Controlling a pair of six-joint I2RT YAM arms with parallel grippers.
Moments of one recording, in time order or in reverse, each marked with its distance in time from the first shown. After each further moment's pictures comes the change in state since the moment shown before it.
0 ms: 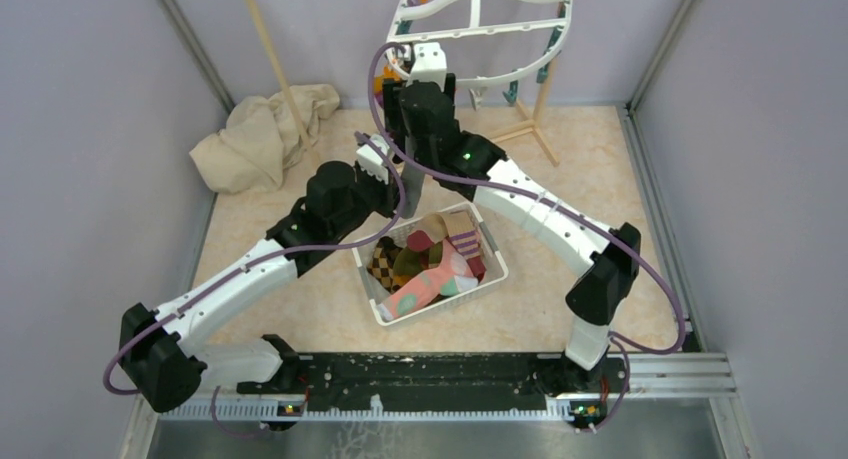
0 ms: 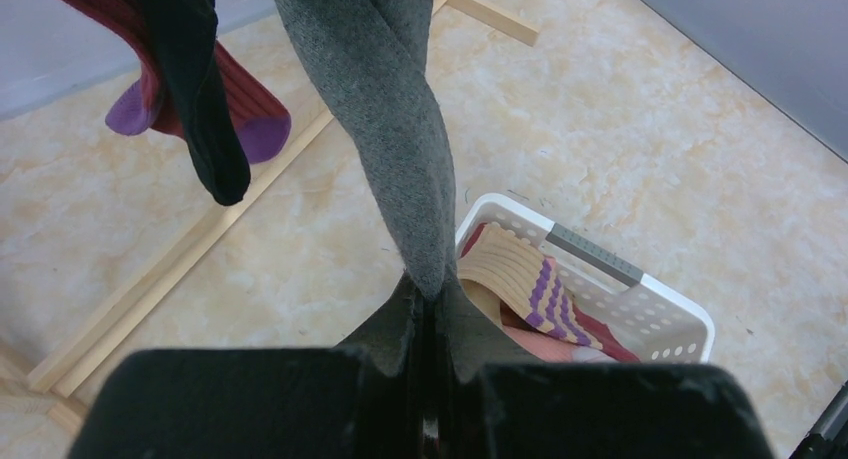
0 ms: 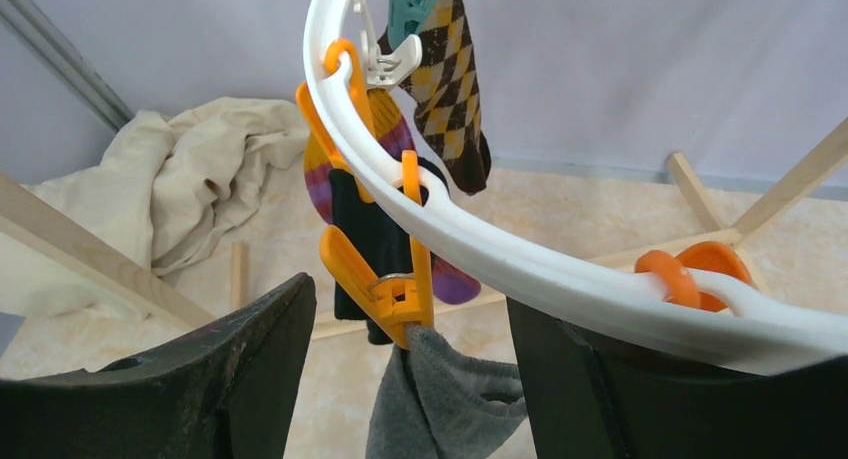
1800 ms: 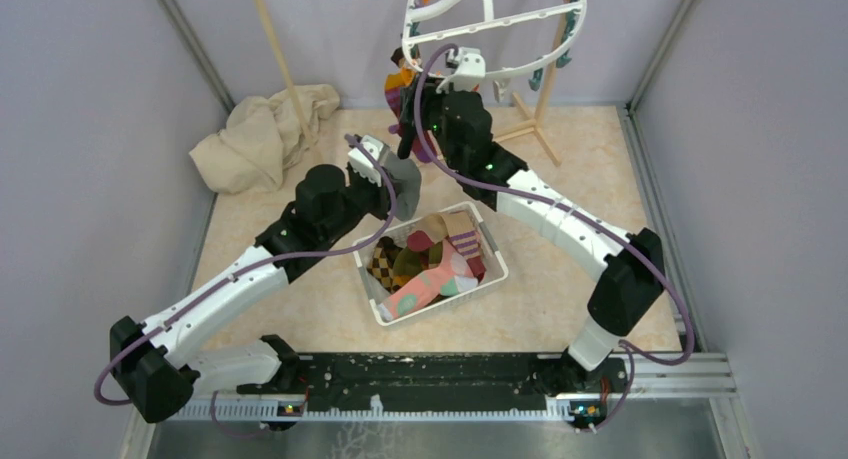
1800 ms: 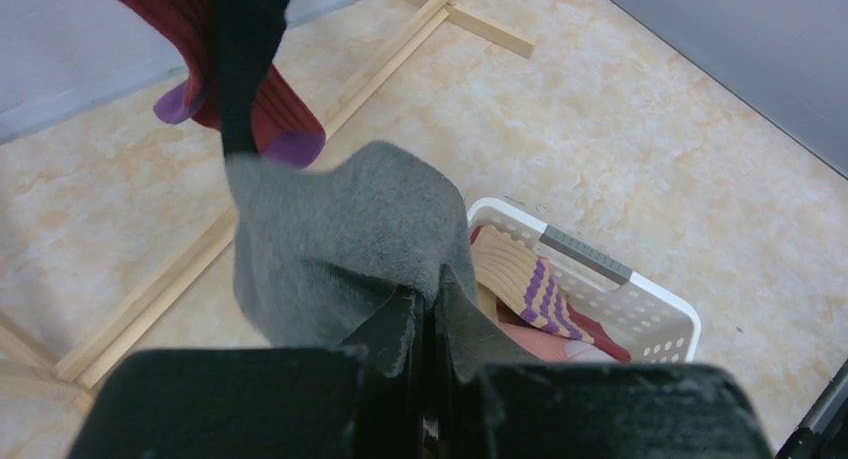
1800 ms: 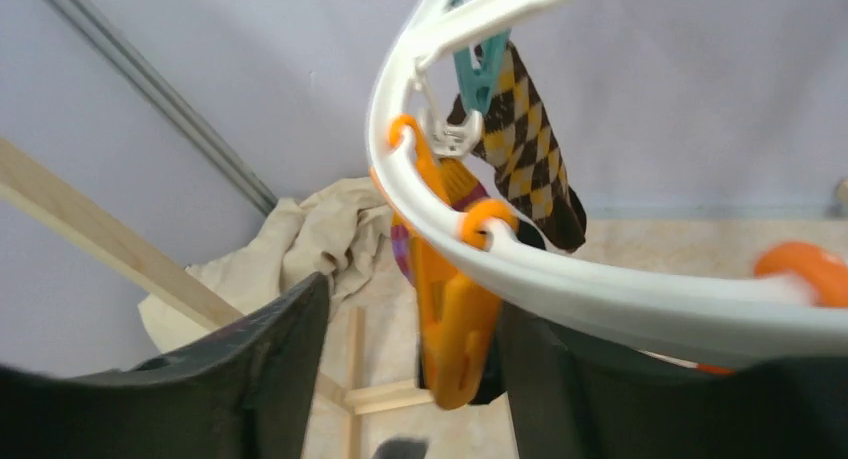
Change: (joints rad) left arm -0.007 -0.061 -0.004 -0.023 -0.012 0.010; right arm -0.110 -0.105 -0.324 0.440 -0.220 0.163
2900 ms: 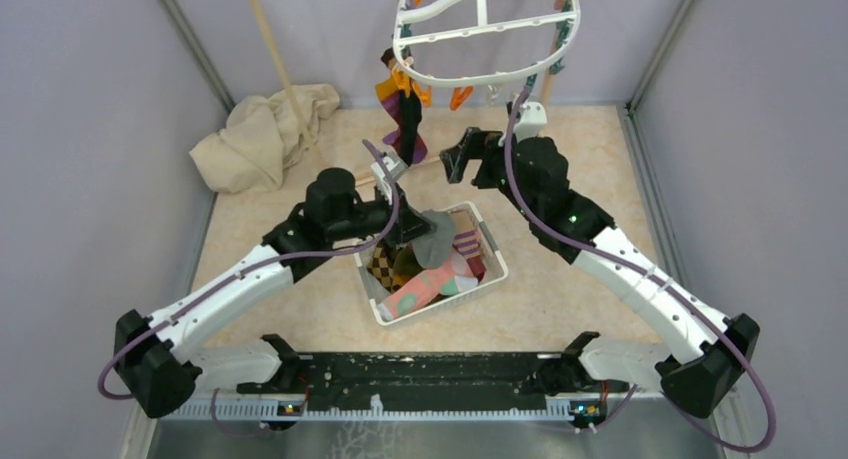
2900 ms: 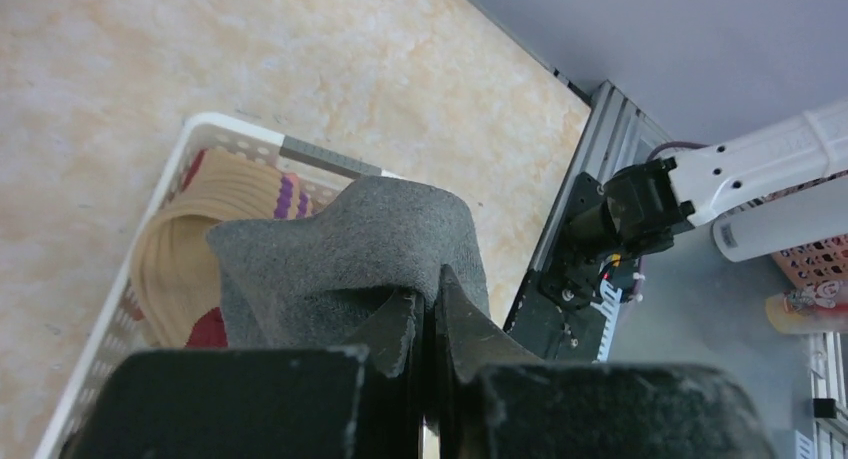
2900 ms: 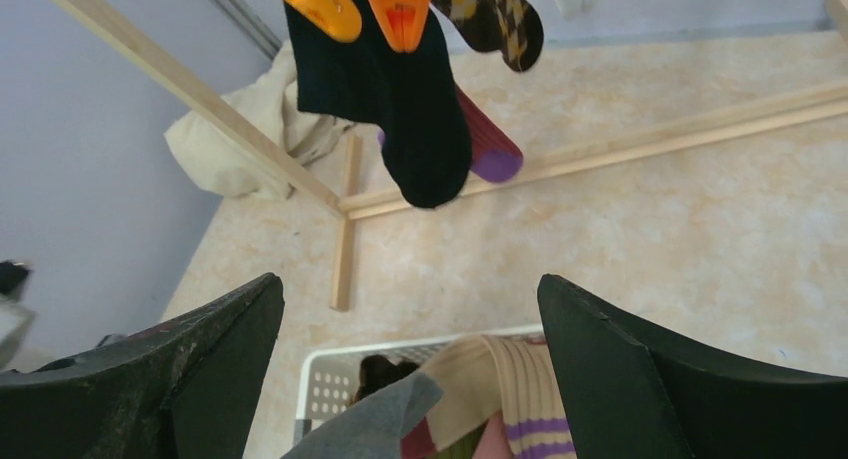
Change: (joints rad) left arm -0.010 0.000 0.008 -0.085 0.492 -0.241; right arm -0.072 -0.509 -0.370 -0.340 -0.236 0.129
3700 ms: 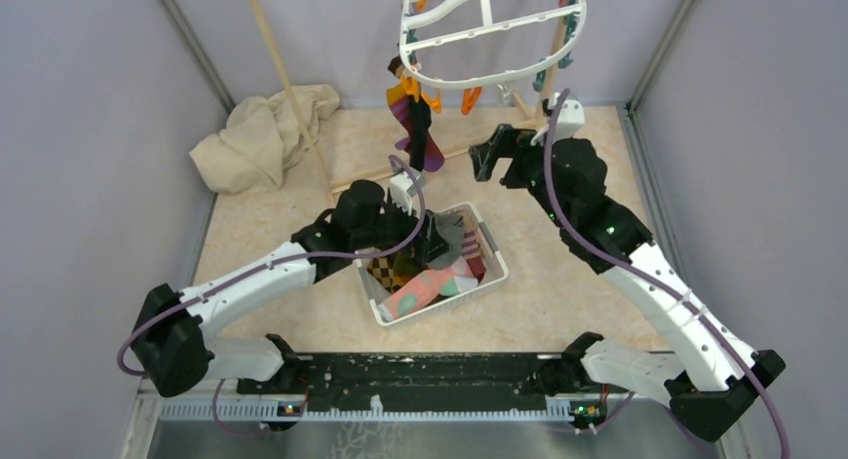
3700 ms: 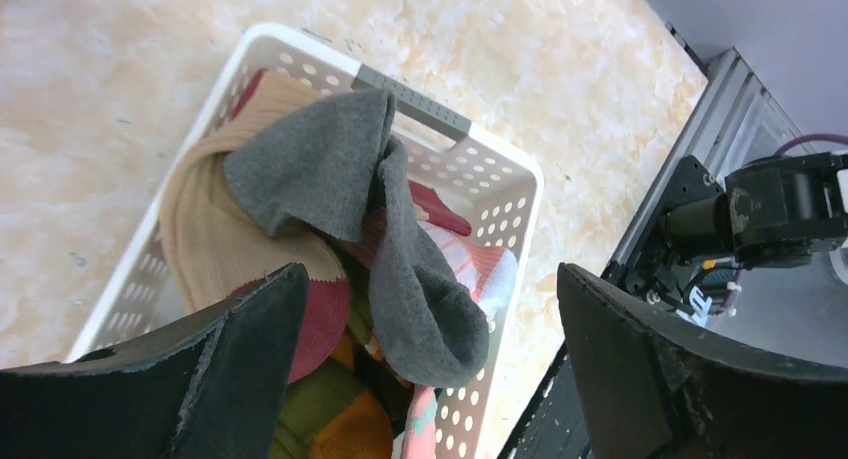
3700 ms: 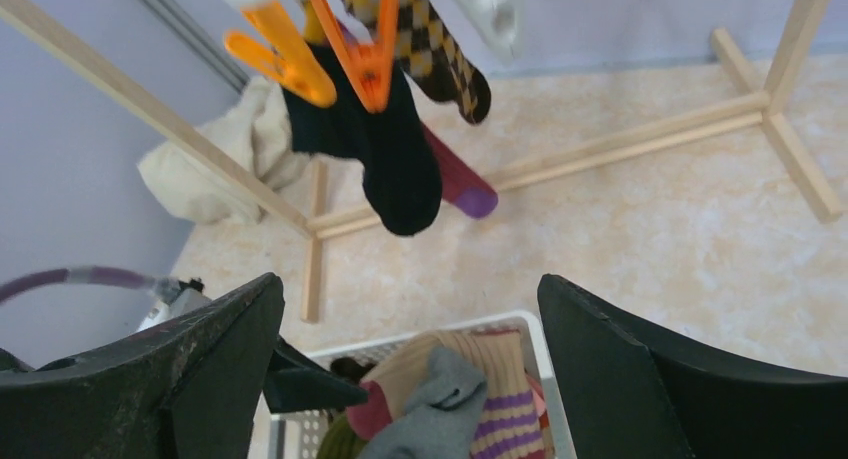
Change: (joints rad) left arm -0.062 0.156 -0.098 0.084 -0.164 0.004; right arm -0.053 -0.134 0.004 -0.156 0.031 -0.040
